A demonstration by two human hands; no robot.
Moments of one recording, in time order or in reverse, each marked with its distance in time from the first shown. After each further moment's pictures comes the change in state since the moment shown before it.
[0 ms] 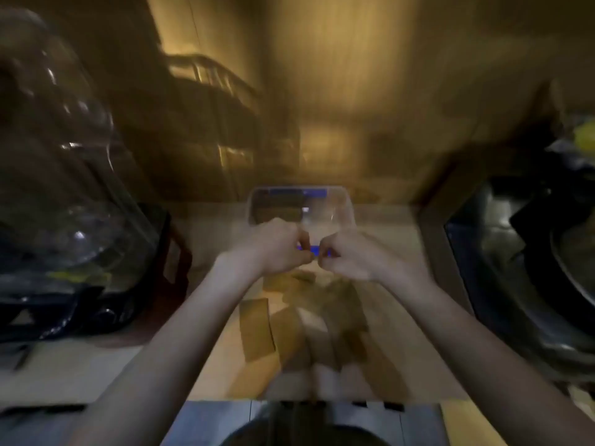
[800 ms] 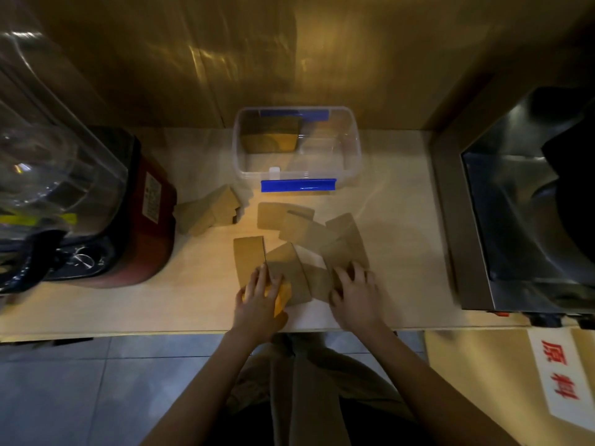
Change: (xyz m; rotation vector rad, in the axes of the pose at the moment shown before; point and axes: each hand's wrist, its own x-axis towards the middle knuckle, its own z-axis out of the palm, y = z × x) left_hand -0.052 -0.083 0.229 0.080 -0.233 -0.227; right_hand -0.050 0.051 0.213 -0.005 0.149 0.407
